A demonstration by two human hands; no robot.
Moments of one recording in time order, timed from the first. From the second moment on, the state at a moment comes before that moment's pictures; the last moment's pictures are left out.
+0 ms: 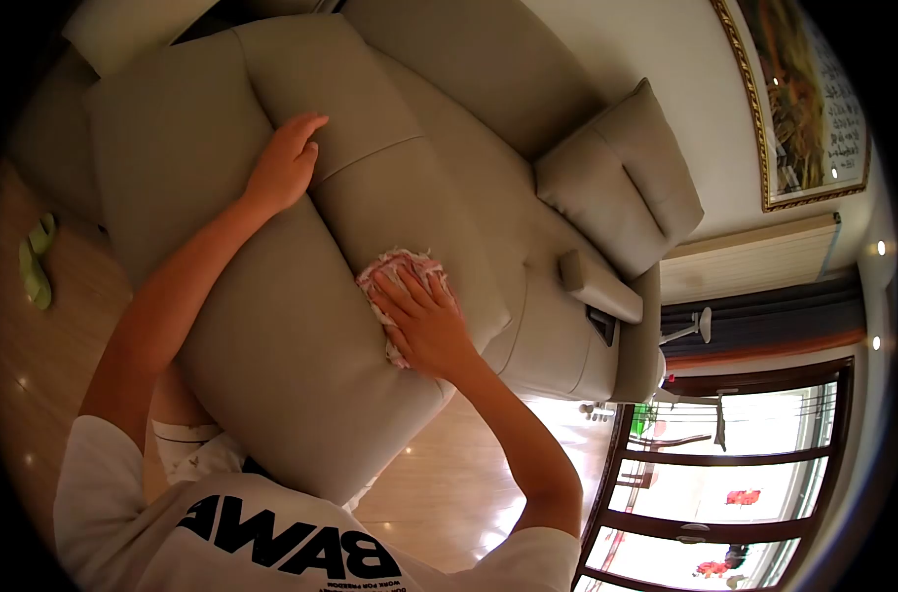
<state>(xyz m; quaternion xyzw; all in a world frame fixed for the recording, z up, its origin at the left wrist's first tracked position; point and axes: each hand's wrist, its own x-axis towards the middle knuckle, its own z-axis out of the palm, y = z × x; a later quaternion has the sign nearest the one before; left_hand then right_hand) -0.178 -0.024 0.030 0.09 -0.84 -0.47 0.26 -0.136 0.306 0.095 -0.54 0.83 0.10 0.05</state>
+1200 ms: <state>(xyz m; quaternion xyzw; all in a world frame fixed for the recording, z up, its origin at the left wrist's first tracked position) -0.178 -0.015 0.032 0.12 -0.76 -0.54 0.34 -0.234 0.168 0.057 -0.49 0.86 -0.01 -0.12</state>
